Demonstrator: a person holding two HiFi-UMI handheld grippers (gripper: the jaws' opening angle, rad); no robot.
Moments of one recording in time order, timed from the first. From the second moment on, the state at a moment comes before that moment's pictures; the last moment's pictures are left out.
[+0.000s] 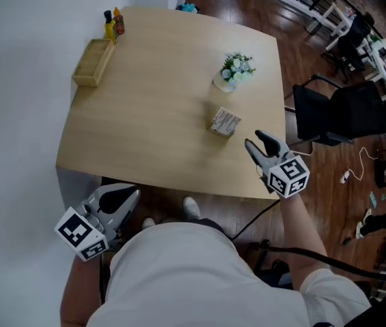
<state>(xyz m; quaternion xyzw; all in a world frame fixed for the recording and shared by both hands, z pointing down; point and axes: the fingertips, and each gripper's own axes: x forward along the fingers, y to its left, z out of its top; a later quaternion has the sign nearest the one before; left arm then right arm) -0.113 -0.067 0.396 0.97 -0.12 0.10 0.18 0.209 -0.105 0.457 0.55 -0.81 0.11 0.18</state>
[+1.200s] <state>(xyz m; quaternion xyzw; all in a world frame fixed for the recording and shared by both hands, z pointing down) -0.131 0.006 0.410 0.97 0.08 0.12 0.17 0.055 0.135 0.438 0.67 -0.71 0.18 0.12</state>
